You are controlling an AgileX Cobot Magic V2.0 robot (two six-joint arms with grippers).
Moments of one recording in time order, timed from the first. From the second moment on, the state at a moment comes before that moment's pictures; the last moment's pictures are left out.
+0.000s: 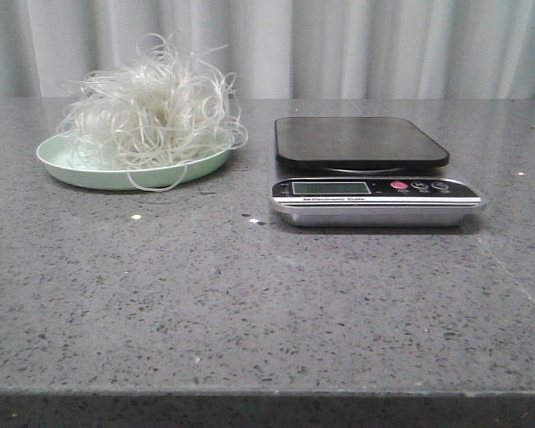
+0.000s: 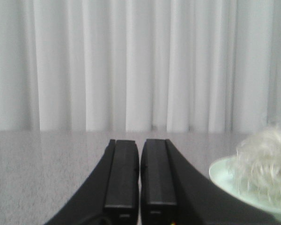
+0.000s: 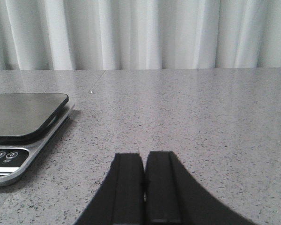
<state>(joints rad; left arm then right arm) -0.02 0.00 -0.02 -0.18 -0.16 0.18 0.01 -0.01 0.03 0.10 0.04 -0.02</state>
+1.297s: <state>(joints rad) -0.22 1.11 -1.09 -0.21 0.60 0.28 0.01 -0.01 0.03 0.10 0.03 -0.02</state>
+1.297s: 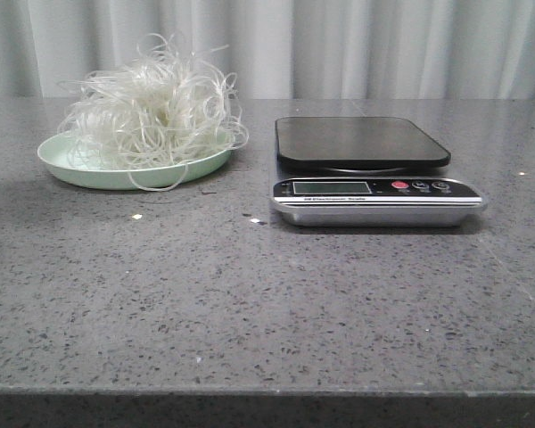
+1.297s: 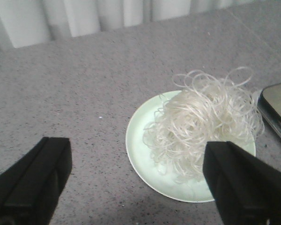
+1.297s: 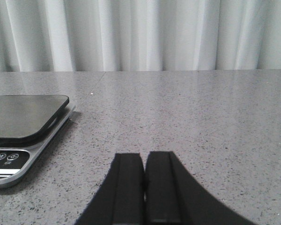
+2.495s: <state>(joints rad) -0.24 1.75 -1.27 -0.62 0.57 0.56 0.01 -0.01 0.03 0.10 0.03 -0.02</state>
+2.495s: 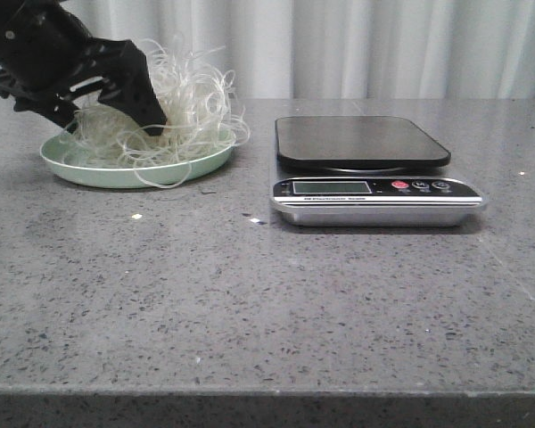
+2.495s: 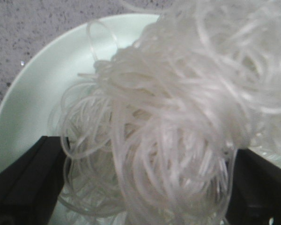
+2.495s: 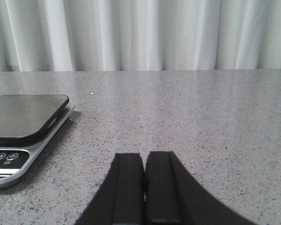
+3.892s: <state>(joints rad) -0.34 1.45 -1.30 -0.63 0.62 0.56 0.01 -0.01 0.03 0.10 0.03 -0.02</state>
